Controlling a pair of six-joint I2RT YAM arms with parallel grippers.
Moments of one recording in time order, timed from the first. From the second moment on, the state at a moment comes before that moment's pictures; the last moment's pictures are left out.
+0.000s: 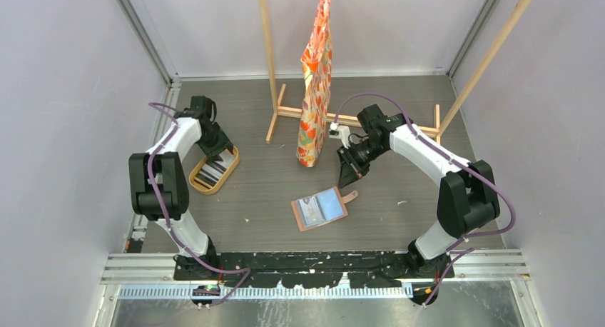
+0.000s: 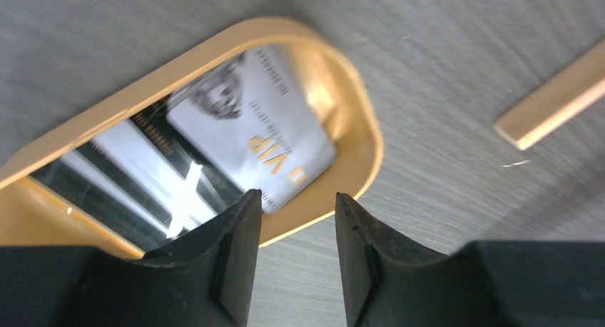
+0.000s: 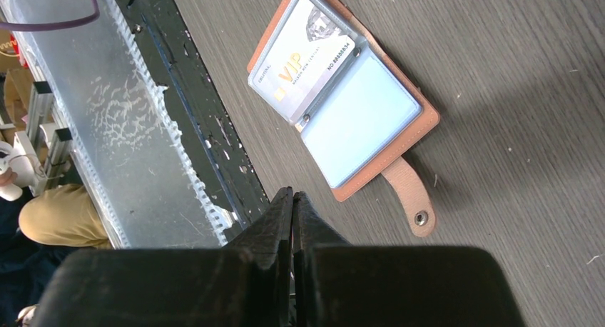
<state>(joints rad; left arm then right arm) 0.01 1.72 1.23 -0.75 0.01 -0.63 0.41 1.59 1.21 -0.97 -0.78 -0.34</state>
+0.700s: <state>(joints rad) 0.04 1.89 1.26 -0.65 0.10 -0.67 0.41 1.58 1.21 -0.98 -0.79 -0.35</state>
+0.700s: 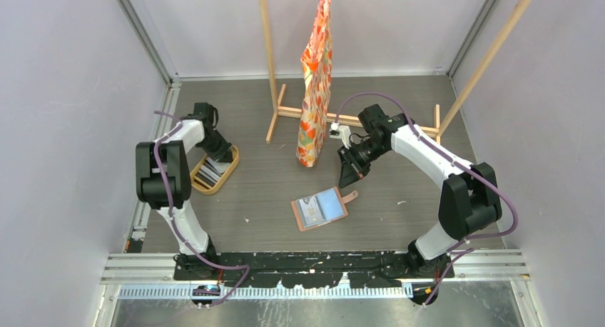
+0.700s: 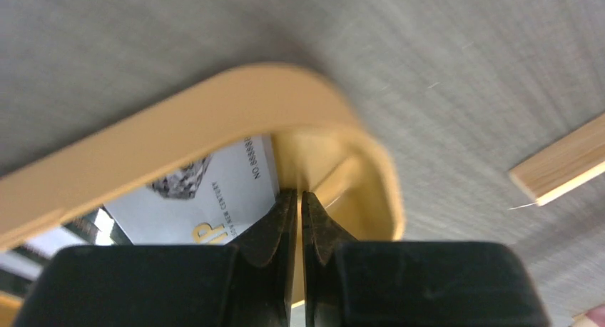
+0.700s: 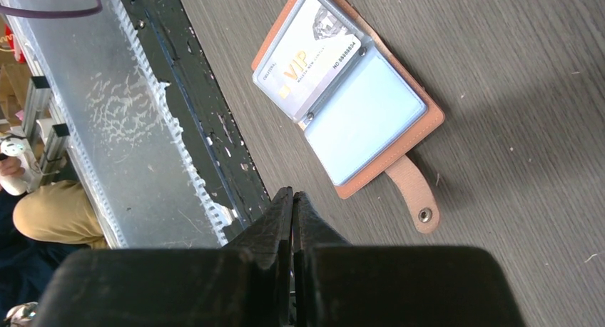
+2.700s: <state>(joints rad) -0.22 1.96 1.39 -0.97 0.01 0.07 0.39 1.50 1.21 -1.01 -0.82 -0.39</state>
